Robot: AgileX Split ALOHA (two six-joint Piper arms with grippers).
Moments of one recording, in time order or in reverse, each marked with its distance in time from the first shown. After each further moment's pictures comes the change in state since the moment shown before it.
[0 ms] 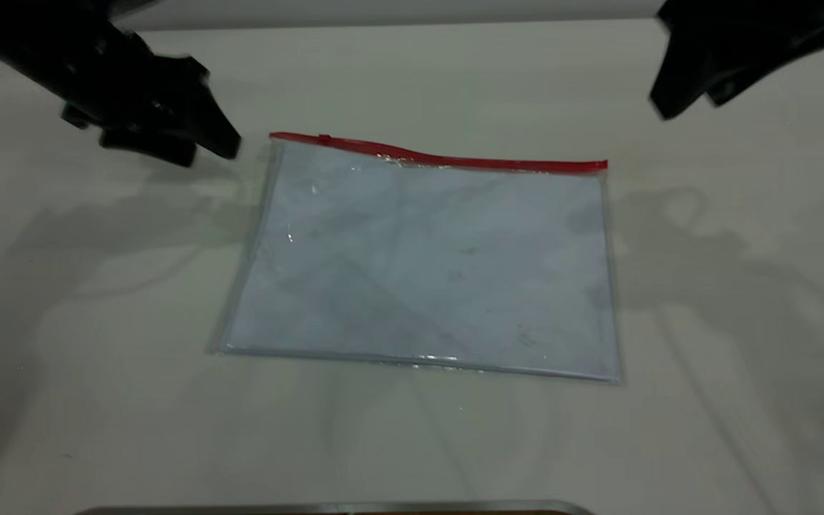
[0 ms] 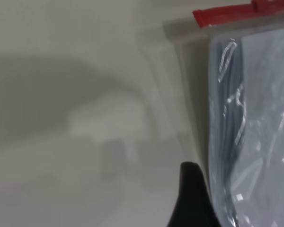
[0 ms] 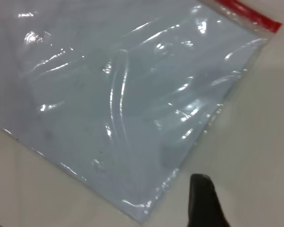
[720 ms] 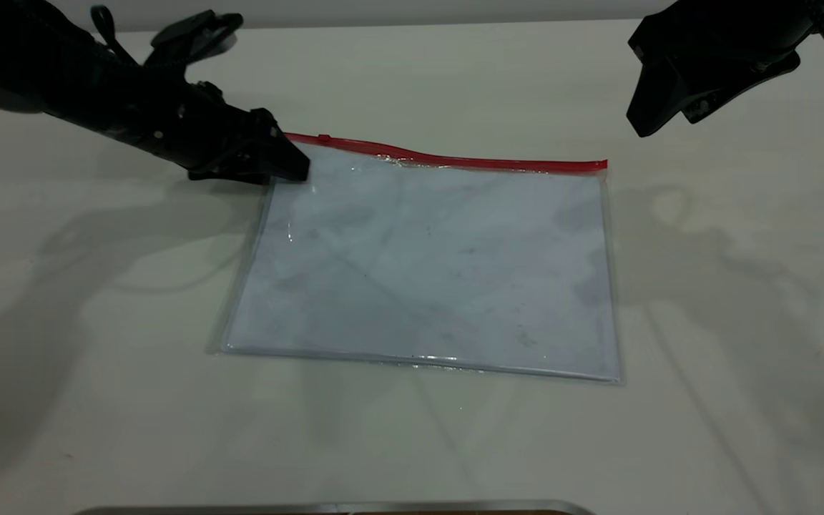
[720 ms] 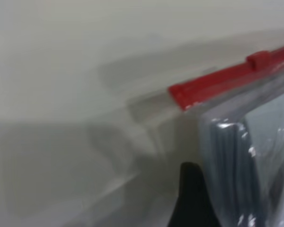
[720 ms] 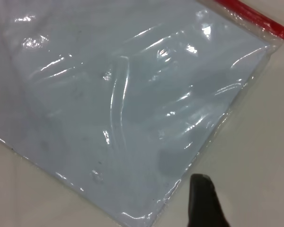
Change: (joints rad) left arm -0.051 0.183 -0.053 -0.543 0.014 0.573; right arm 0.012 0.031 -0.001 0.013 -0.043 -0.010
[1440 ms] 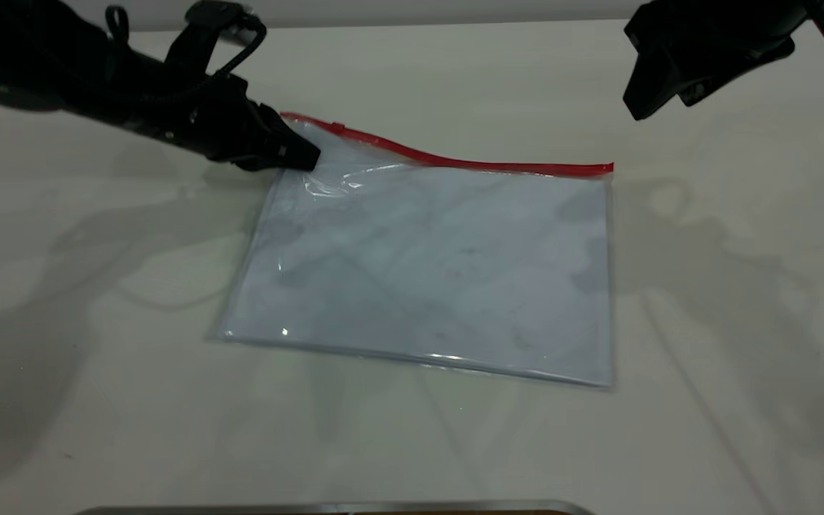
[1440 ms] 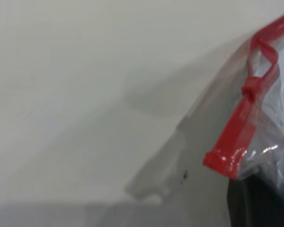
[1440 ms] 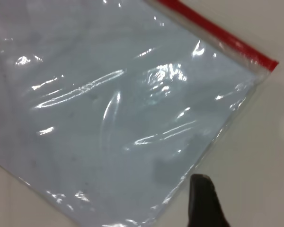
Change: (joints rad) left arm -0.019 -0.012 -0.018 -0.027 0.053 0.399; right arm 0.000 0.010 -0.020 0.000 -0.042 -0.004
